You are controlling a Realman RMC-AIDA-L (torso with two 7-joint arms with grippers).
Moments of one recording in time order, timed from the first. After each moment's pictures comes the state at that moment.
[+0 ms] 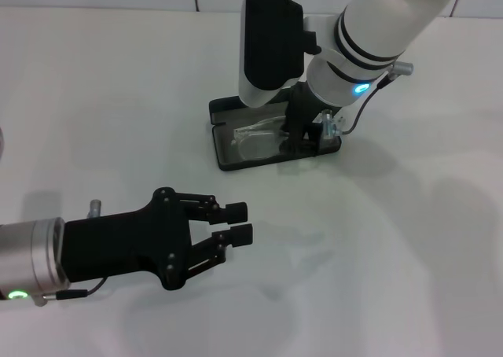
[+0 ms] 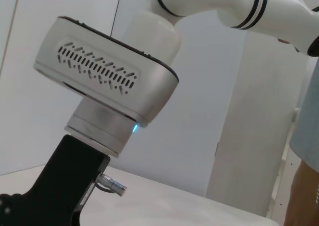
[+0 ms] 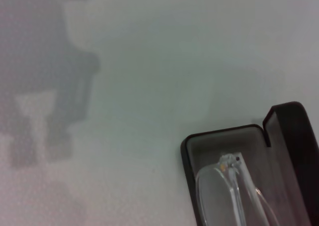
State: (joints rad) left arm -0.31 -2.03 1.26 0.55 1.41 1.70 -1.14; right arm 1.20 2.03 -1.90 -0.72 -2.27 -1.07 2.20
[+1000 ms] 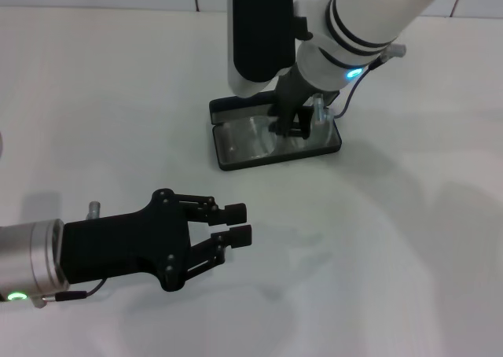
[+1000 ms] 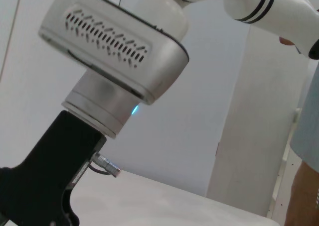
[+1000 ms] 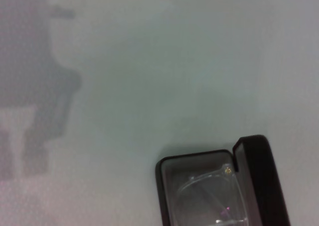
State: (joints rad) left arm -0.31 -2.03 1.26 0.55 1.41 1.70 -1.14; right arm 1.17 2.03 -1.87 -0.85 -2.36 -1.09 2.22
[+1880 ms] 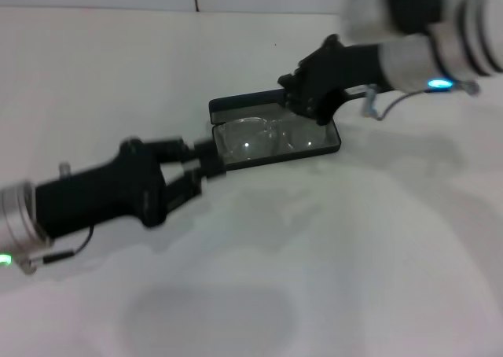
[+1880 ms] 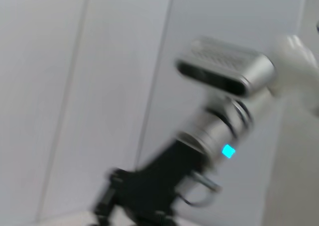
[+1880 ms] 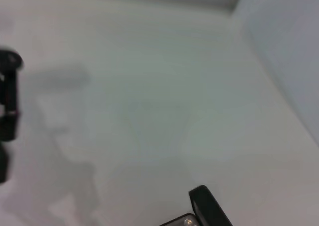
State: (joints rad) left arm -0.32 -2.05 1.07 0.55 1.40 1.70 -1.16; right arm 0.64 2.02 -1.61 -1.34 -2.18 -1.06 2.13
